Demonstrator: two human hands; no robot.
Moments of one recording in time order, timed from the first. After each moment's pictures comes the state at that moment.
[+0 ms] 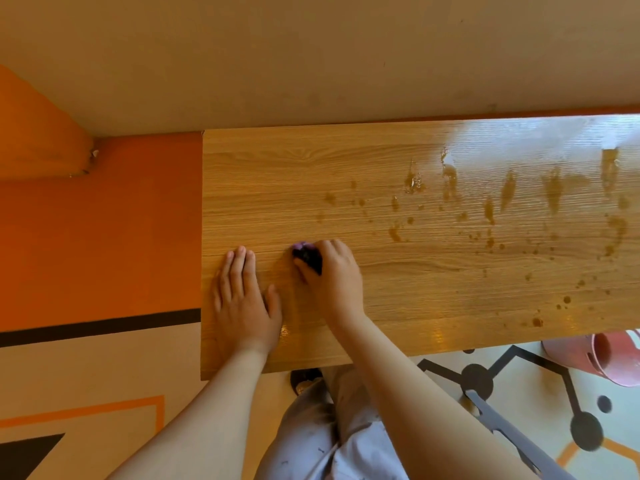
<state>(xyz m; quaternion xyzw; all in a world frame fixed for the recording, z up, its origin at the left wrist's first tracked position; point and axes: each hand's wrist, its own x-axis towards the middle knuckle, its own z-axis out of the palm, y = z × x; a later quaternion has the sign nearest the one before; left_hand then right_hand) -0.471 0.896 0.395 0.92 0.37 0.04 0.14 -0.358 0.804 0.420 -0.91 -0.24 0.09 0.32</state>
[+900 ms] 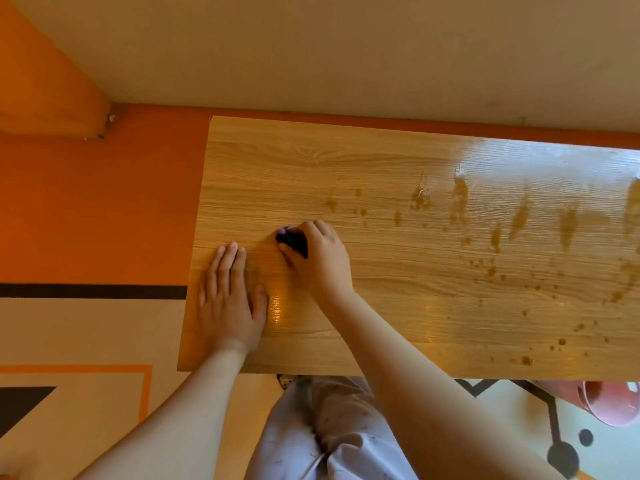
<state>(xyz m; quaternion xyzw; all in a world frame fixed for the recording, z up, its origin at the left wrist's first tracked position) -0.467 0.893 0.398 0.91 0.39 0.04 0.15 -0.317 0.826 0.426 -0.88 -0.32 0.14 0.31</state>
